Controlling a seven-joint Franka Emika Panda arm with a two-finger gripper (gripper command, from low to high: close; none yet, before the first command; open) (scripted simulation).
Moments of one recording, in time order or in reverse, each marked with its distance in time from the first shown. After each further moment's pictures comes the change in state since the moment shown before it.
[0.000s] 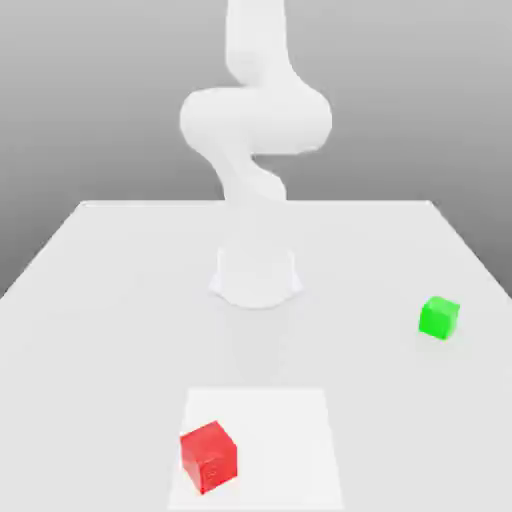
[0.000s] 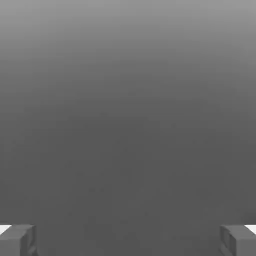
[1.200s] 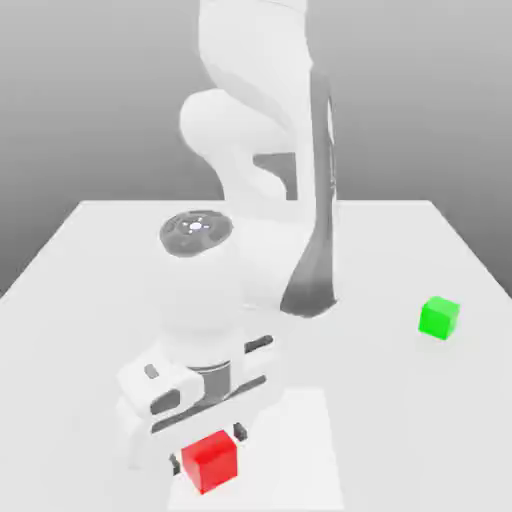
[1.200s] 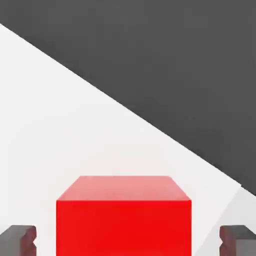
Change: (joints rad) arm 0.107 1.064 -0.169 -0.205 0.248 0.531 -0.846
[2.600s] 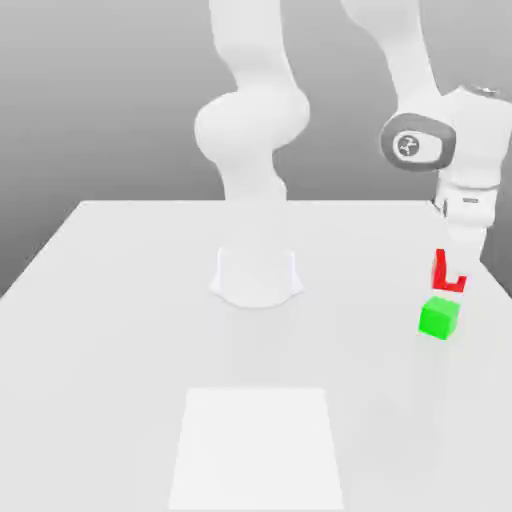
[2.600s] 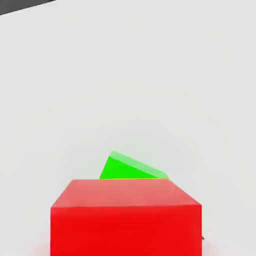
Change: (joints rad) arm 0.801 -0.373 0.458 -0.351 -0.276 -0.002 0.788
